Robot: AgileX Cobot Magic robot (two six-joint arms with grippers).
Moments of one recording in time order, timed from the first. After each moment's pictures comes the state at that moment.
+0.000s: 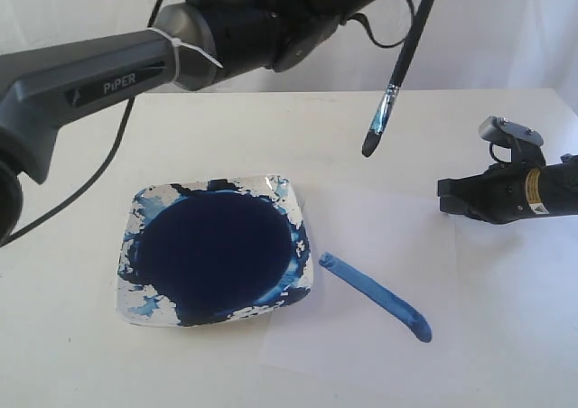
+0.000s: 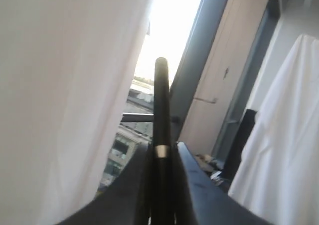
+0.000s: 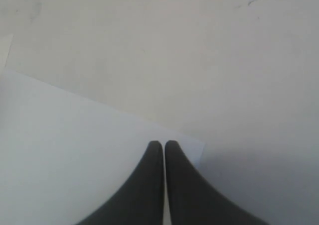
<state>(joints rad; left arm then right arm) -0.77 2.20 -2.07 0.54 -0.48 -0.91 -0.01 2.08 -1.04 -1.53 -0.58 1.50</state>
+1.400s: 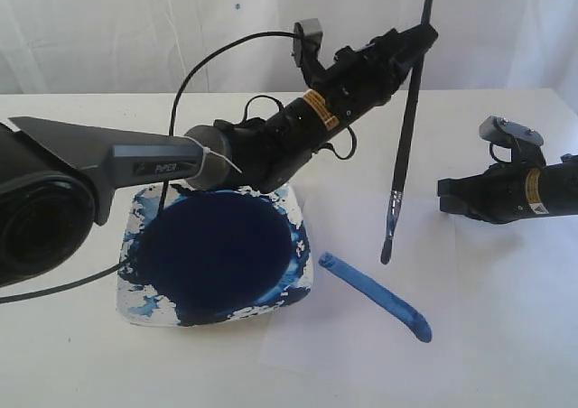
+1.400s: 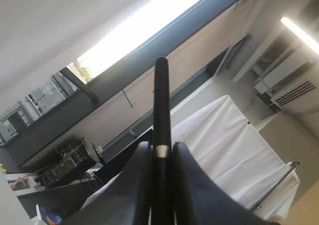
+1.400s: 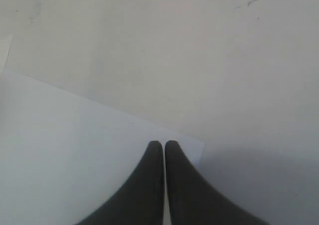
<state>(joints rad) -0.73 2.38 -1.80 0.39 -1.01 -1.35 -0.01 2.08 -1.04 -1.53 -0.57 1.50</state>
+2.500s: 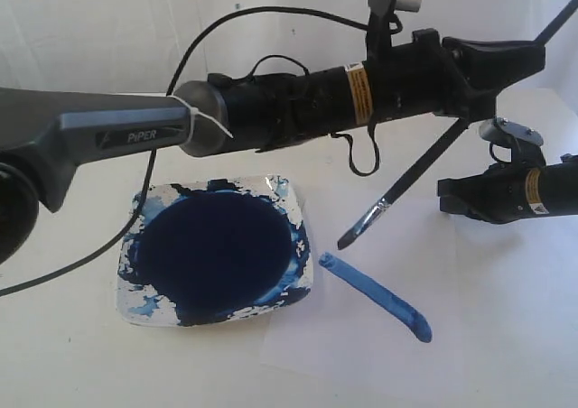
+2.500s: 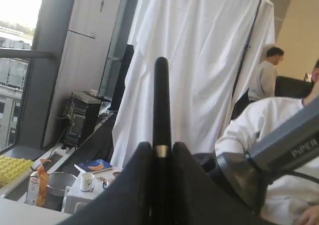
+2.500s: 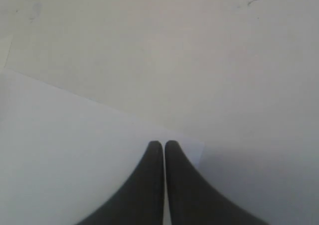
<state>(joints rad) -0.79 2.23 -1.80 0.96 -0.97 -1.13 -0.01 2.08 -1.04 -1.53 -0.57 1.50</state>
